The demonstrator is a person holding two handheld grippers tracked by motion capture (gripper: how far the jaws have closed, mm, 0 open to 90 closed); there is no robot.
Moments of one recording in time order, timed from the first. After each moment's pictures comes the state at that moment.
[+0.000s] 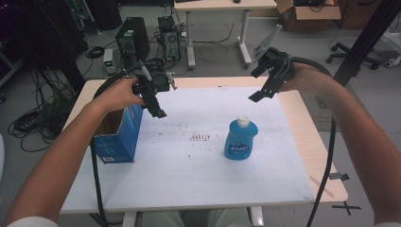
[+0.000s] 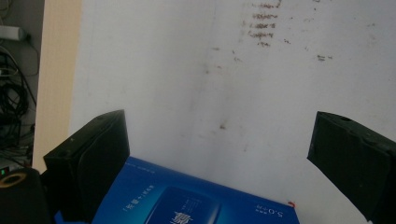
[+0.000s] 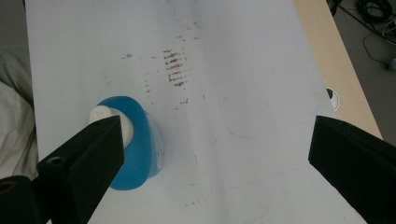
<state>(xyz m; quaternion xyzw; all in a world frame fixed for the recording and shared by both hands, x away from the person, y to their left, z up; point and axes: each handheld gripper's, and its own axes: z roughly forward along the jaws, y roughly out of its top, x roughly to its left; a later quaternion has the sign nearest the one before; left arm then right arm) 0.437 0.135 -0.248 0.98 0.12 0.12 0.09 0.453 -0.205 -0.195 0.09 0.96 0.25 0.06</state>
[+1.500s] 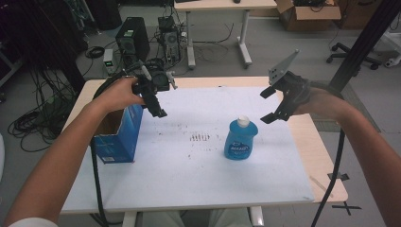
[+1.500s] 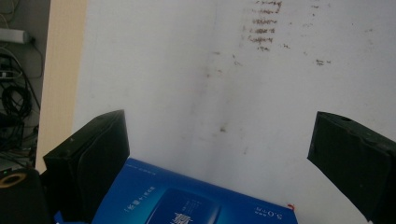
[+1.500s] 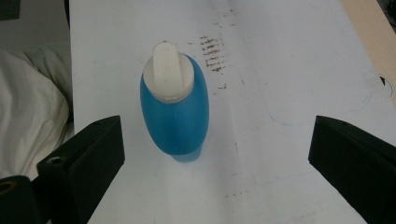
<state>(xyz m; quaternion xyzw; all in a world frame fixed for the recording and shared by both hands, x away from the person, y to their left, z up) 0.434 0.134 -0.245 0.98 0.12 0.13 0.09 0.414 -0.242 -0.232 0.08 0.95 0.29 0.03</state>
